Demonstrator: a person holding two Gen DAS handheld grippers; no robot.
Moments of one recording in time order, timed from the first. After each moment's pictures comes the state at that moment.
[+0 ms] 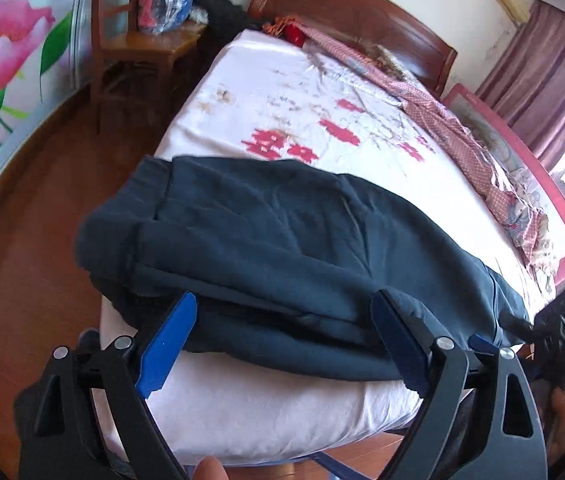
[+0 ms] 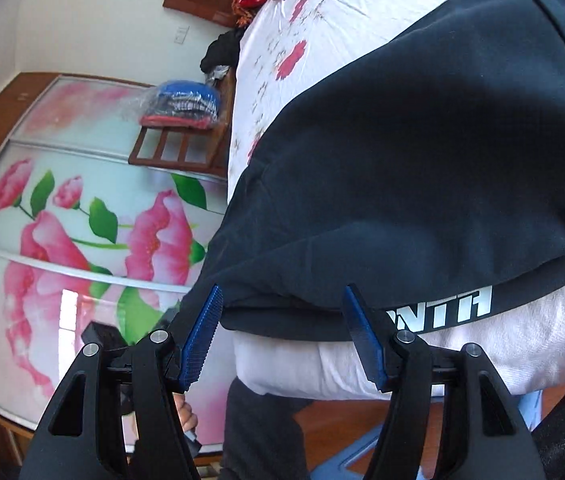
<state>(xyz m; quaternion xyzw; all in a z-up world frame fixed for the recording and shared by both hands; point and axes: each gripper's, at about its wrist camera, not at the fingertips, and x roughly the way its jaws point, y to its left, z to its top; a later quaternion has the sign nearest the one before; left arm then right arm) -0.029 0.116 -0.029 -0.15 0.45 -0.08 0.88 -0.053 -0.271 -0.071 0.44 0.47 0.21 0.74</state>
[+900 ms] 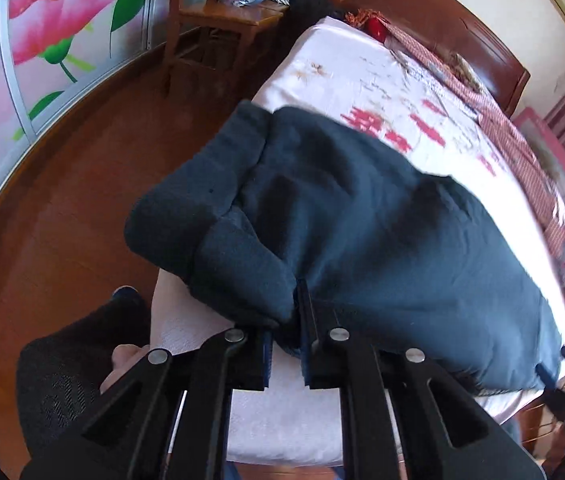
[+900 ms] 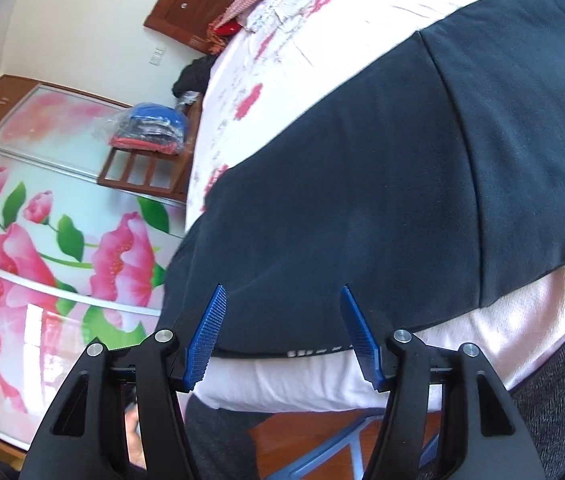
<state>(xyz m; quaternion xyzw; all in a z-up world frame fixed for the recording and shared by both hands) -0.023 0.137 -0.084 -0.17 0.47 0.04 0.86 -0.053 -0.324 -0.088 0.42 0.46 0.16 0.77</state>
